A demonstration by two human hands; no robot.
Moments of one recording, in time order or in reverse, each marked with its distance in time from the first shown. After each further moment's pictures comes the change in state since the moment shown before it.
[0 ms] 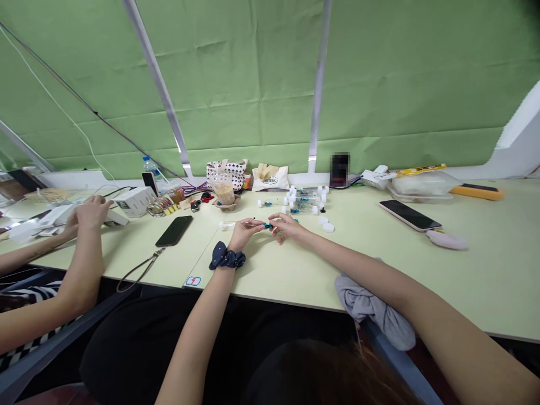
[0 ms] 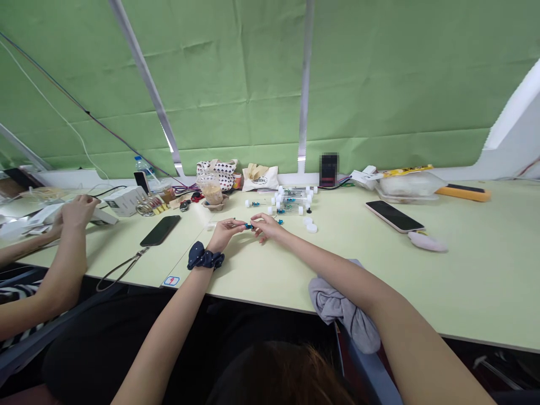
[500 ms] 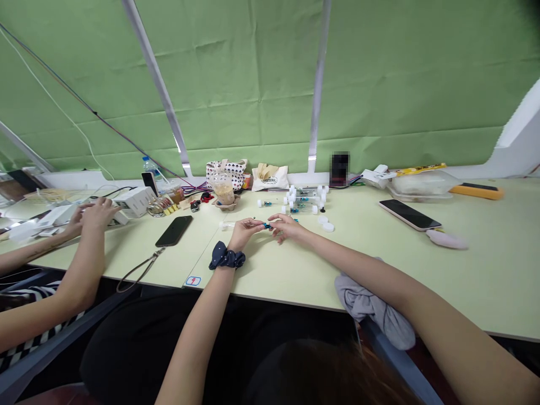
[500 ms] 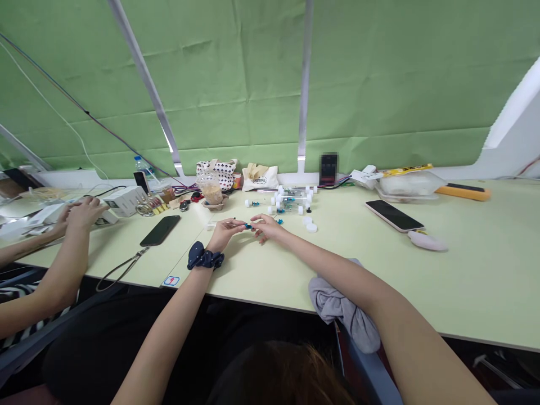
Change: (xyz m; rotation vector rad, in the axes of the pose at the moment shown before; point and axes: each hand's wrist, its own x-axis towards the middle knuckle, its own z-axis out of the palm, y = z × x) left_hand 0.001 -0.003 -0.002 0.022 -0.013 0.011; right_hand 0.004 0.004 -0.002 0.018 0.000 0.017
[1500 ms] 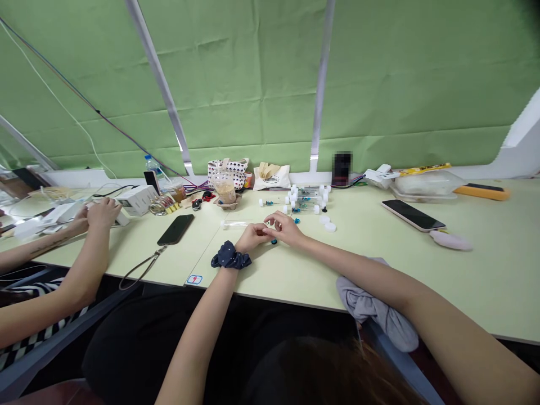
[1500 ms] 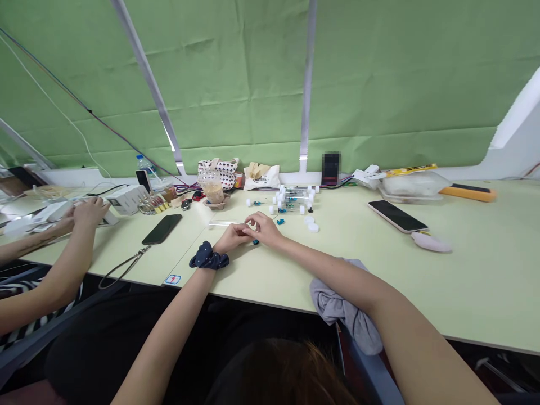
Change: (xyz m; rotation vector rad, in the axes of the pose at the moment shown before) left_hand -0.009 0.002 0.012 0.167 -0.333 0.006; right_hand -0.002 0.006 0.012 -0.650 0.122 -0.669
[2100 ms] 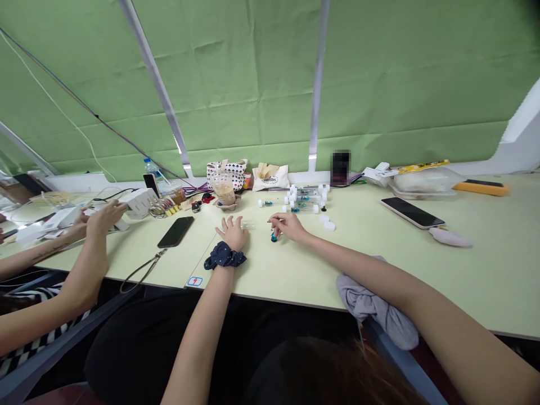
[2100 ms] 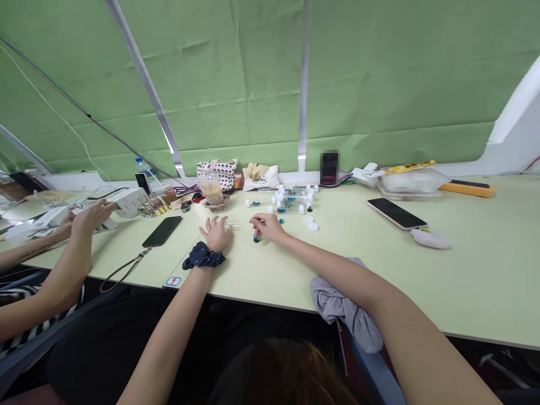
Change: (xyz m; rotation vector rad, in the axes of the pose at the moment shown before) left_hand -0.005 -0.019 -0.031 1.007 0.641 -0.322; right_hand 0.001 0.003 -0.006 0.425 -0.012 0.275
